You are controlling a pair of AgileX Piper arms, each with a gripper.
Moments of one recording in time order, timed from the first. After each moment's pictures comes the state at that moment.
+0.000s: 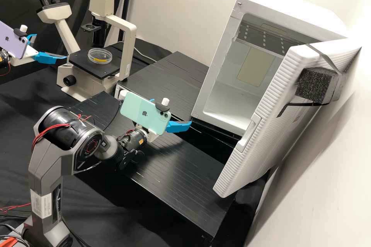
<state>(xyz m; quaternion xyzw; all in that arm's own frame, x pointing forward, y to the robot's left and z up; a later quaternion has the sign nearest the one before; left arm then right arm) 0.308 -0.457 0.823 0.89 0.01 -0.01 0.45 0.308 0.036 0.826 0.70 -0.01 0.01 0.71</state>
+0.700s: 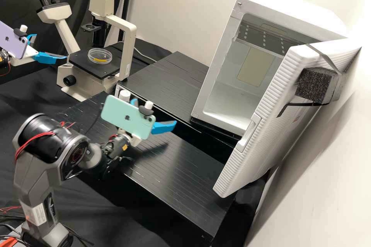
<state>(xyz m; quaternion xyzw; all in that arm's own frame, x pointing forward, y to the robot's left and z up) 0.308 -0.457 0.823 0.89 0.01 -0.01 0.45 0.249 0.070 0.802 0.71 0.07 0.05 0.70</state>
